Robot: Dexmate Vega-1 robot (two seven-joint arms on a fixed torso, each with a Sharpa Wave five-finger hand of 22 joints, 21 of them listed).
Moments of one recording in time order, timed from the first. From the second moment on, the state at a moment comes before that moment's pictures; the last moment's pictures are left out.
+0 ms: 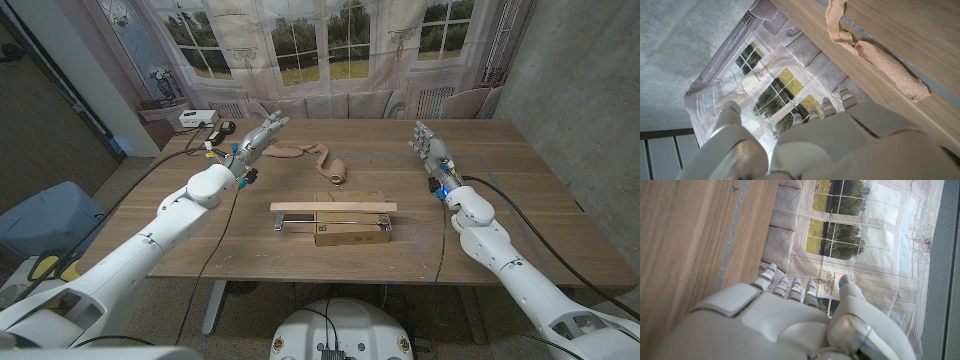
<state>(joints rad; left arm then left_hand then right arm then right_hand) 0.85 0.72 0.41 -1.58 -0.32 -0.15 -0.01 0.23 -0.11 0.36 -0.17 0.23 -0.17 -0.11 0.19 0.18 -0.17 0.02 0.20 0.20 -0.09 0.09 0.18 0.18 -0.02 0.21 0.24 0.20 -0.90 -0.41 -0.26 -1.28 0.57 0.40 0.12 0.23 0.12 0.35 -0.13 0.17 0.07 -0.10 0.18 0.17 0.03 -0.02 0.19 0.18 -0.04 0.04 0.19 0.18 0.08 0.11 0.20 0.17</state>
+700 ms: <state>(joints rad) 0.95 0.94 0.37 -1.89 -0.26 0.03 -0.03 0.42 -0.16 0.33 -0.18 0.33 -0.17 -0.11 0.20 0.19 -0.17 -0.07 0.21 0.21 -0.16 0.11 0.18 0.18 -0.05 0.17 0.22 0.20 -0.97 -0.43 -0.25 -1.32 0.60 0.45 0.14 0.23 0.12 0.35 -0.13 0.17 0.07 -0.10 0.18 0.17 0.04 -0.01 0.19 0.18 -0.04 0.04 0.19 0.18 0.08 0.11 0.20 0.17</state>
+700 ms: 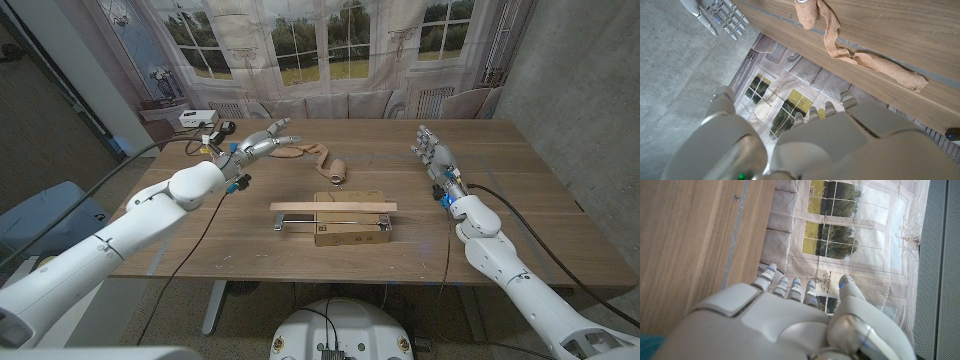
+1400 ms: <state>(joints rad) 0.94 1.07 0.37 -2.09 -0.18 0.20 -0.07 0.61 -0.16 0.24 -0.17 0.45 -0.15 -0.06 0.24 0.19 -0.13 -0.04 0.25 0.21 -0.11 0.04 0.19 0.18 0.01 0.14 0.23 0.20 -1.01 -0.43 -0.24 -1.32 0.63 0.51 0.17 0.23 0.12 0.34 -0.12 0.17 0.07 -0.10 0.18 0.17 0.04 -0.01 0.19 0.18 -0.04 0.04 0.19 0.18 0.08 0.11 0.20 0.17</state>
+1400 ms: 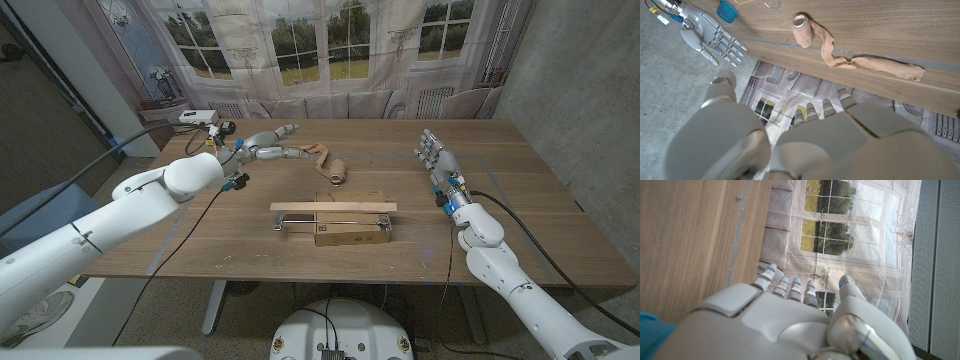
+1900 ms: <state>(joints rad) 0.85 1.15 0.45 -2.22 -0.07 0.44 -0.20 0.77 -0.07 0.25 -0.17 0.46 -0.12 -0.06 0.24 0.19 -0.08 -0.06 0.26 0.21 -0.04 0.01 0.20 0.18 0.05 0.10 0.24 0.20 -1.00 -0.41 -0.24 -1.28 0.65 0.51 0.19 0.23 0.12 0.34 -0.12 0.17 0.08 -0.10 0.18 0.17 0.04 -0.01 0.19 0.18 -0.04 0.04 0.20 0.18 0.08 0.11 0.20 0.17</state>
